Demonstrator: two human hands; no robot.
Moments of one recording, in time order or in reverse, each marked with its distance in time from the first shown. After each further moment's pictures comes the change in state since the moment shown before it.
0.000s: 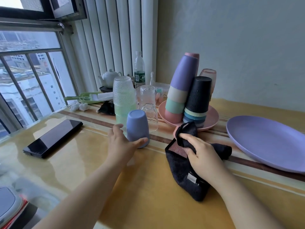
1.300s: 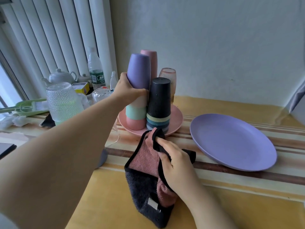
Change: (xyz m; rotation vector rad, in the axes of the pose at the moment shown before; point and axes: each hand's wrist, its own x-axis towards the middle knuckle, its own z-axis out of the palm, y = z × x) left_hand 0.127 0.165 0.100 -0.182 -0.286 0.289; right_hand 0.005 0.026 -0.014 0.143 0.187 0.044
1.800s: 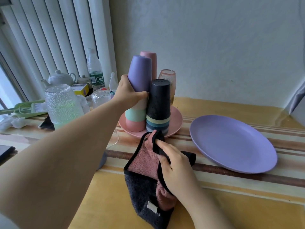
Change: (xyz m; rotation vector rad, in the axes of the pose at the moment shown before) left_hand 0.003 -0.005 0.009 0.079 0.046 0.071; right_hand 0.000 0.002 0.001 0.010 -0.008 0.022
